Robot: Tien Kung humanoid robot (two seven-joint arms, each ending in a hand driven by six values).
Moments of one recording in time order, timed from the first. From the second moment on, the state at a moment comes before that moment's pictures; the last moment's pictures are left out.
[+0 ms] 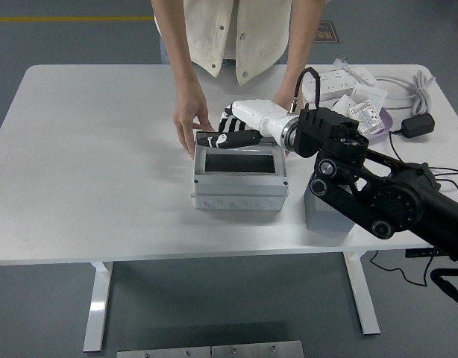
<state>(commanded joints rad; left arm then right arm) 0.03 0.27 -0.89 -0.18 0.91 0.10 0.17 0.85 -0.24 0.65 1.26 -1.78 0.22 -0.35</state>
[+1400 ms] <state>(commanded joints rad) 0.05 0.25 -0.95 -0.18 0.98 0.10 0.16 0.38 -0.35 1.17 1.41 -1.43 -0.18 0.17</state>
